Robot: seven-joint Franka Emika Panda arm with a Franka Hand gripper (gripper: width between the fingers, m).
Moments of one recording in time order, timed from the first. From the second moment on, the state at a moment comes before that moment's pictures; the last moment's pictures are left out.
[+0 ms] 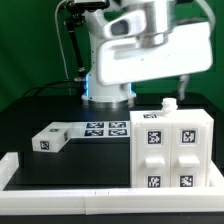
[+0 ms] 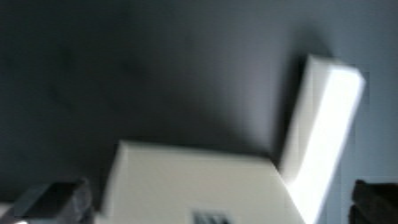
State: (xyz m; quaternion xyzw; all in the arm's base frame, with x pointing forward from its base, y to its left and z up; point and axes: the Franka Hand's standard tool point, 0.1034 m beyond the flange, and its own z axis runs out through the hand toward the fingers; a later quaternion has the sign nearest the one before) arm 0.502 0.047 0.113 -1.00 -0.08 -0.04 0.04
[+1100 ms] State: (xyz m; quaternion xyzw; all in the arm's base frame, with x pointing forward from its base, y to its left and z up) arm 0.445 -0.068 0.085 -1.00 -0.08 -0.02 0.02
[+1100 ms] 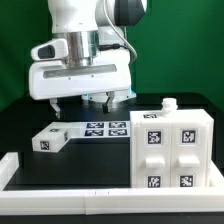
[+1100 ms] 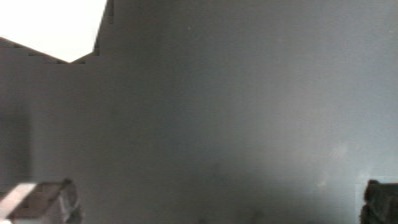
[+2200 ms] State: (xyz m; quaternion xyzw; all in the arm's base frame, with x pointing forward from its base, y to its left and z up) arm 0.393 -0.136 0.056 -1.00 0.03 0.00 0.00
